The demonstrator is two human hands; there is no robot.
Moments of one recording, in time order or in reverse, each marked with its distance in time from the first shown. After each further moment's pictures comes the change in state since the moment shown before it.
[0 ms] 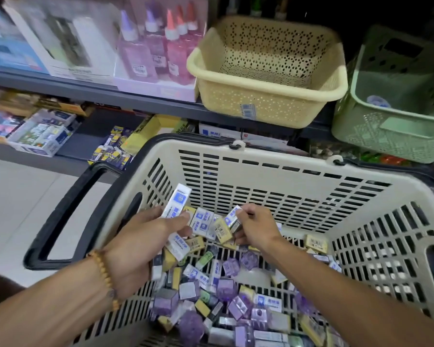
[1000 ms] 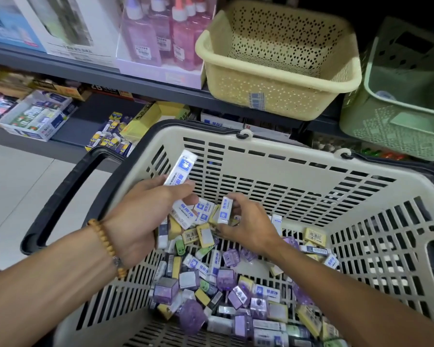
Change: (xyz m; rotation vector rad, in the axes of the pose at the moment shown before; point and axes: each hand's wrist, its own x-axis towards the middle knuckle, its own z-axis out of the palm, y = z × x) left_hand 0.005 0.021 0.002 -0.042 -0.008 0.110; right_hand 0.003 0.010 0.007 -0.567 -0.054 -0.420
